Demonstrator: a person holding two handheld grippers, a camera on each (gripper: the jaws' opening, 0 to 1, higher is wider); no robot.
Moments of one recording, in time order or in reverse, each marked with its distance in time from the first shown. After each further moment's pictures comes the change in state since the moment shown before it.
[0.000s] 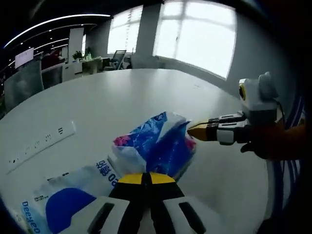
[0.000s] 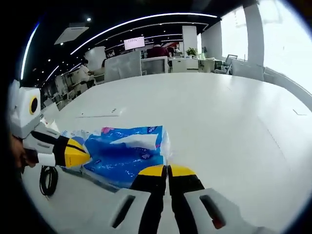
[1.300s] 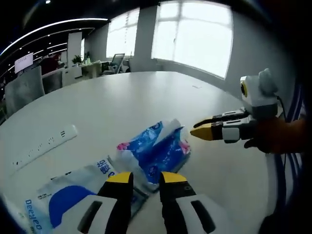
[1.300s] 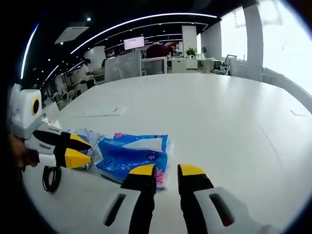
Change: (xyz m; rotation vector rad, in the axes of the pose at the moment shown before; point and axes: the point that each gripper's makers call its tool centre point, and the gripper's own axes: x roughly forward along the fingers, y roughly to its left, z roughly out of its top) left arm -0.024 -0.007 -0.001 0.021 -0.037 0.002; right arm -0.030 0.001 0.003 -0.014 -0.009 0.005
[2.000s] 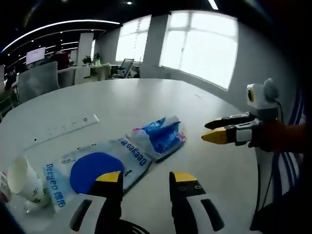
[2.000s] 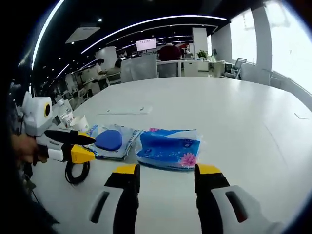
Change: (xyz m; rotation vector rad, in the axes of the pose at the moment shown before) left arm -0.083 0.017 -0.037 -0.084 -0.050 0.031; right arm -0.059 0.061 -0.013 -0.017 -0.007 0.091
